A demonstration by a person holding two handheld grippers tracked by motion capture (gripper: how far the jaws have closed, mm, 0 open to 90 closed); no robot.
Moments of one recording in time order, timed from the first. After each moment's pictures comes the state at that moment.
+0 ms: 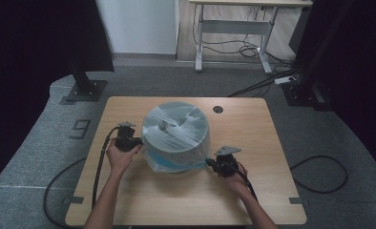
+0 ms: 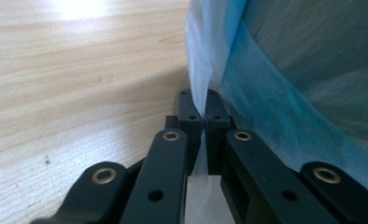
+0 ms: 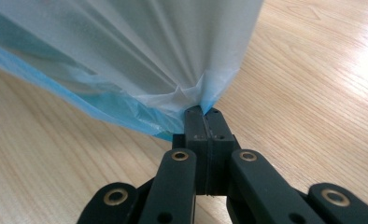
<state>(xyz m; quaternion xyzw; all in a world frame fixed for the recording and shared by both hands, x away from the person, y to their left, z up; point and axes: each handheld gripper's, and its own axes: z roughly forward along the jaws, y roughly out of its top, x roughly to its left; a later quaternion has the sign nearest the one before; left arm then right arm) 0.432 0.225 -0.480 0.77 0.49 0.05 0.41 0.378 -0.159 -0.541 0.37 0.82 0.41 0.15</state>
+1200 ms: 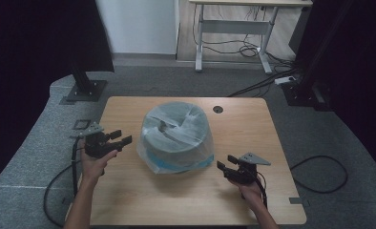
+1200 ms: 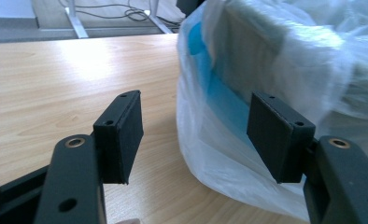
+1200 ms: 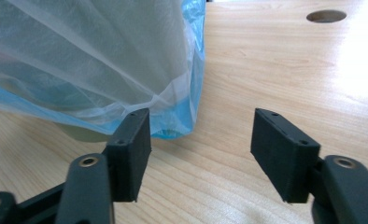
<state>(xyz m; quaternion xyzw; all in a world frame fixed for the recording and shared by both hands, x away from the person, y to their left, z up) 0.369 0.287 -0.428 0.73 0.43 0.14 0.51 0.338 -0.211 -0.530 0.44 0.71 0.52 0.17</state>
